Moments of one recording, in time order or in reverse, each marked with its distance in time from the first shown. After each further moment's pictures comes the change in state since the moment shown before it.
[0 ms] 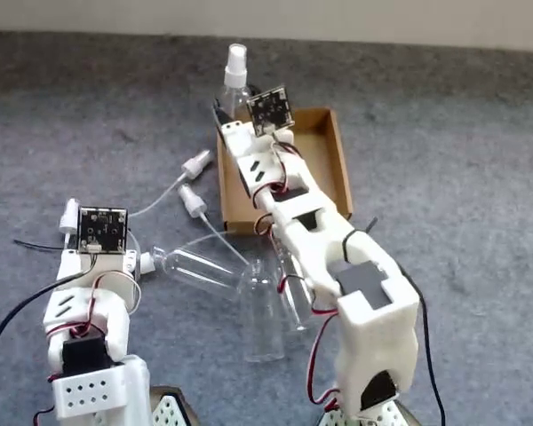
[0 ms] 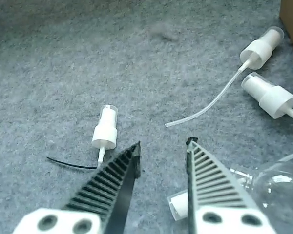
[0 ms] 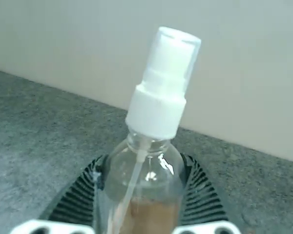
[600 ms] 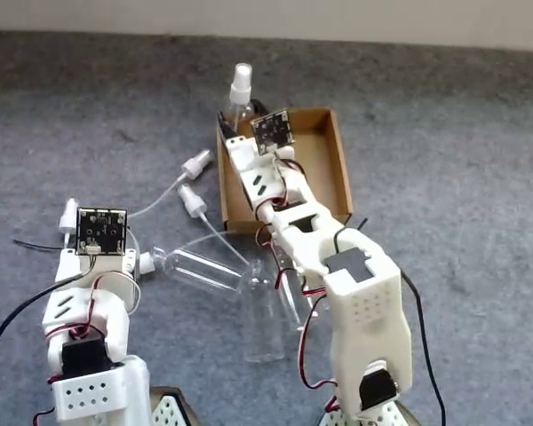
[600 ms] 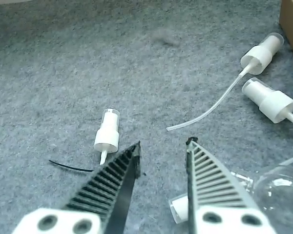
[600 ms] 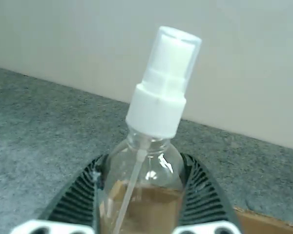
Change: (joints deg) left arm 0.0 -1.1 0.0 0.0 0.0; right arm 0.8 10.3 -0.9 -10.3 -0.1
